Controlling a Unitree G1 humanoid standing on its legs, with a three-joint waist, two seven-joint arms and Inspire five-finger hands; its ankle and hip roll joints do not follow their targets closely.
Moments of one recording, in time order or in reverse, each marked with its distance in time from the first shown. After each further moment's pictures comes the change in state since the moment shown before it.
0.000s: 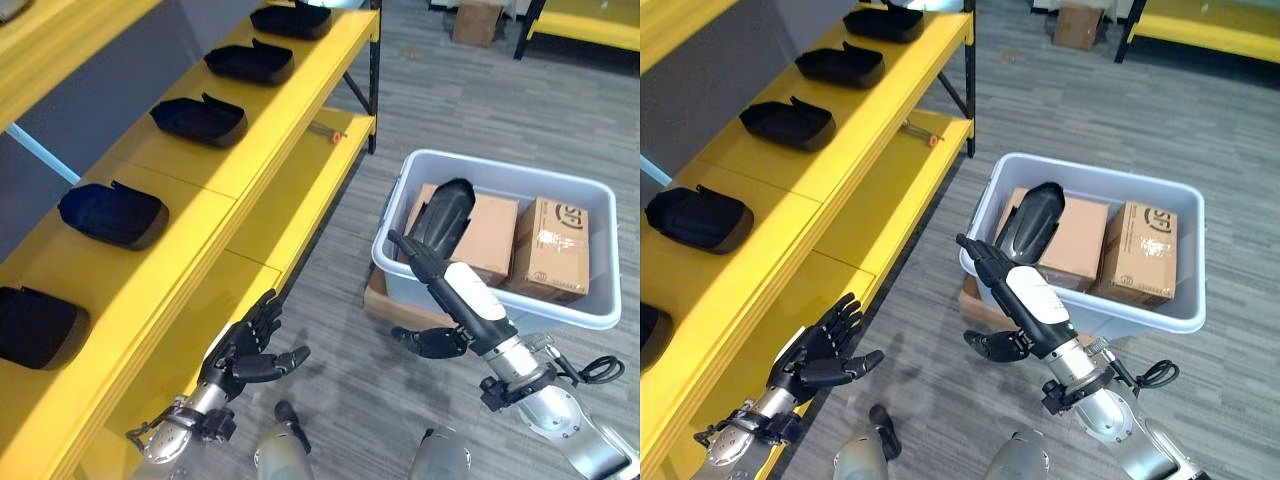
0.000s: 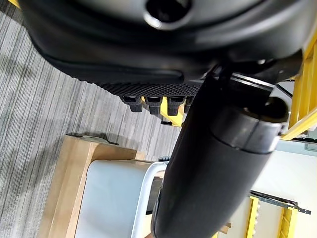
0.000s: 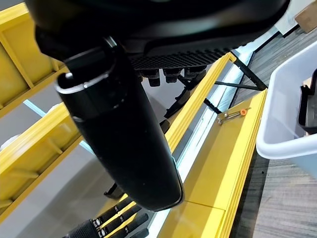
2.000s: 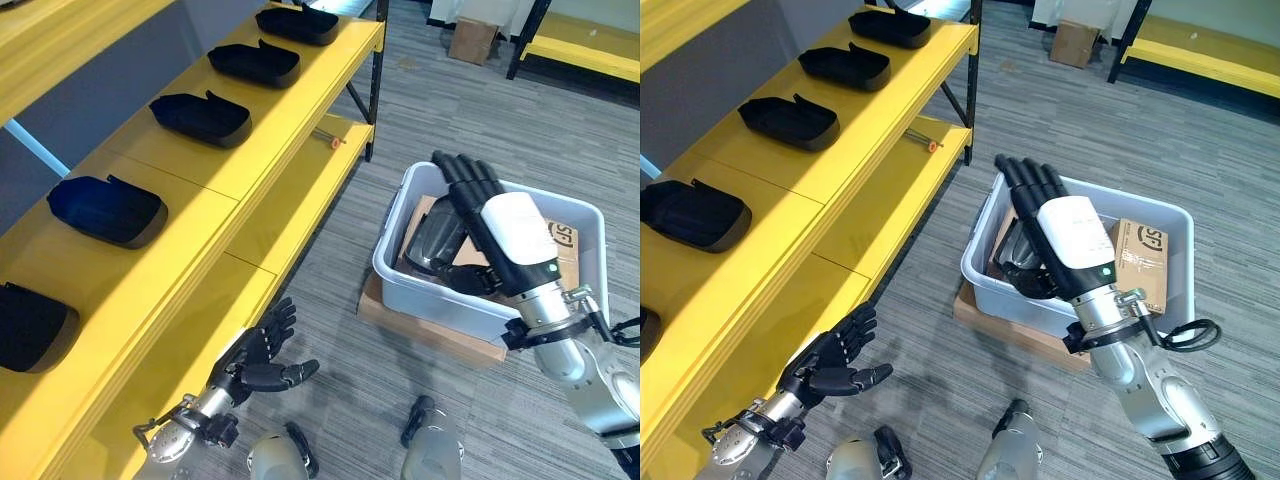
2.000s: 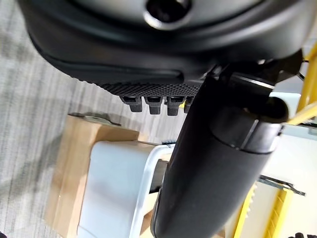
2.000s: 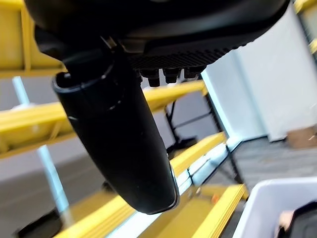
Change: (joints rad) left arm 0.001 0.011 -0.026 0.017 0.032 0.022 -0.101; right arm -0.104 -0.002 -0.199 -0.054 -0.235 0.259 -0.091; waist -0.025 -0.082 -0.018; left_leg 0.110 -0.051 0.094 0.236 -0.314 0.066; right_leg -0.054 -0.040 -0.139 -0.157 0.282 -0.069
